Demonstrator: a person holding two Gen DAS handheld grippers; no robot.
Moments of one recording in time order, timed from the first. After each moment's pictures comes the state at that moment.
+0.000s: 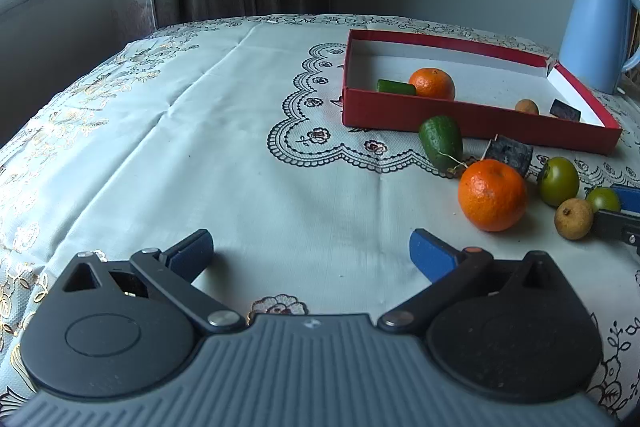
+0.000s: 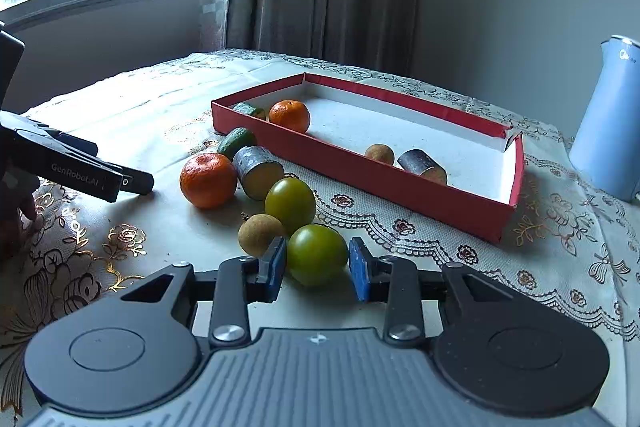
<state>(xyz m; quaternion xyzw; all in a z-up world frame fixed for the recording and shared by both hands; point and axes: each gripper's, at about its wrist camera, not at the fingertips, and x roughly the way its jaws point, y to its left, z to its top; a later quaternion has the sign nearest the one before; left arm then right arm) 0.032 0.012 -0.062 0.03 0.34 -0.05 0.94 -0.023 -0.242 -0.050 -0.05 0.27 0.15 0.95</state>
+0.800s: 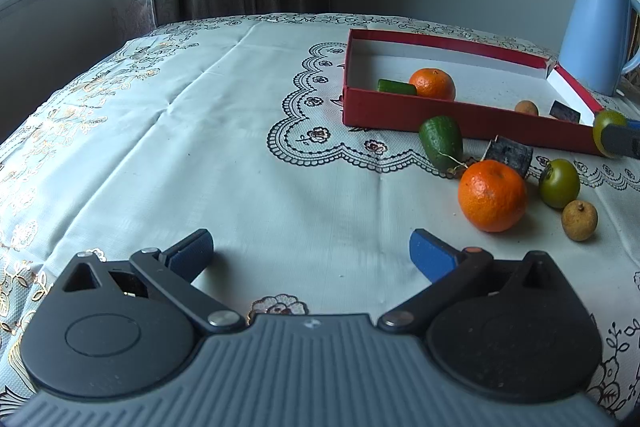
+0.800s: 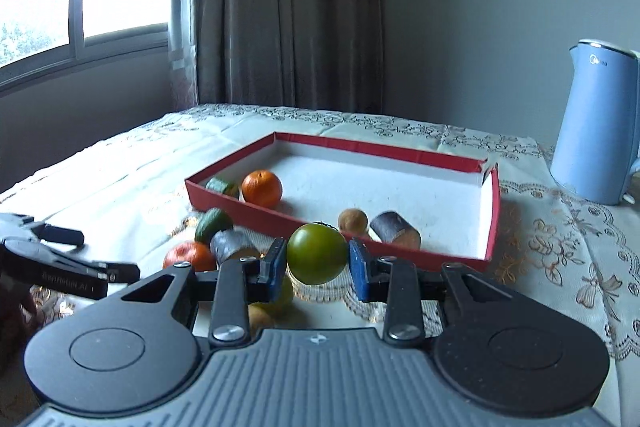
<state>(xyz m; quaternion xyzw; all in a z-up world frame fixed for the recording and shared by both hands) 0.032 0.012 -0.062 0.03 0.34 -0.05 0.94 -0.002 -0.252 -0.015 0.01 0.22 0.12 0.97</state>
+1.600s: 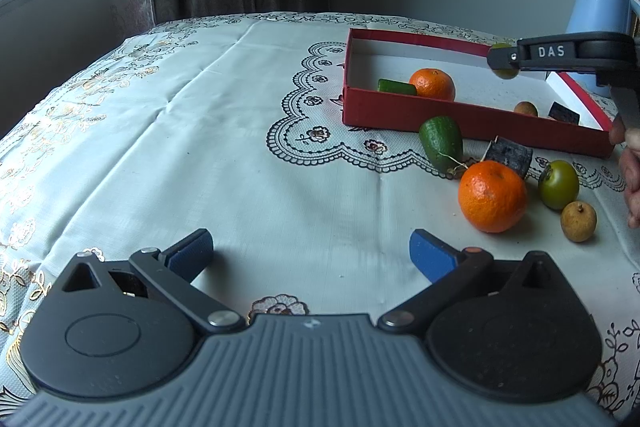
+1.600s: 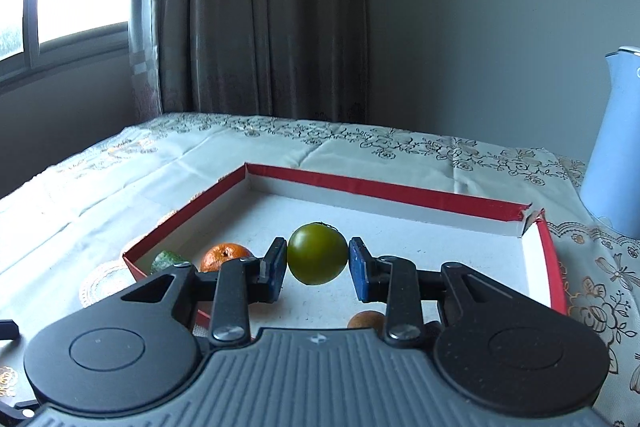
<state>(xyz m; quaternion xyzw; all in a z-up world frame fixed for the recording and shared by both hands) 0.033 0.012 -0.063 0.03 0.34 -0.05 0.94 0.116 -0.215 -0.015 0.01 0.23 0.08 0.97</state>
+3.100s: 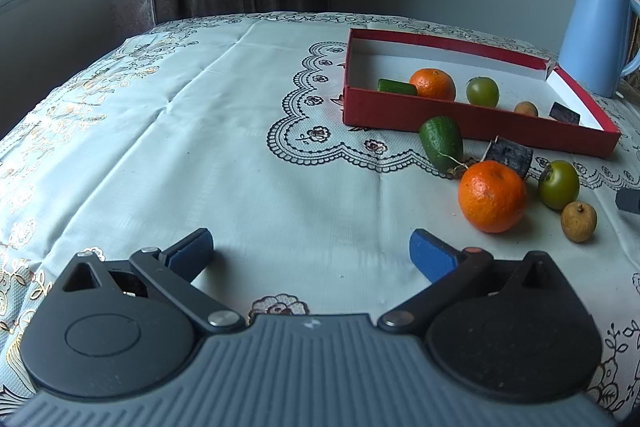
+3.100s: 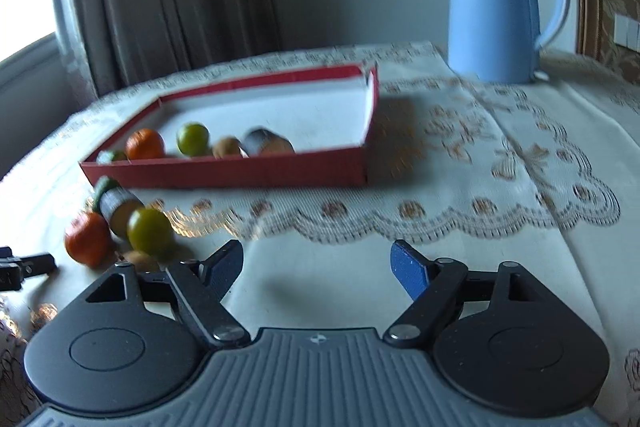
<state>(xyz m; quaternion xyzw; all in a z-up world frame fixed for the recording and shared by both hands) 0.033 0.012 -0.063 0.03 0.34 -0.05 0.94 -0.010 -0.305 -0.057 0.10 0.31 -0.02 0.94</state>
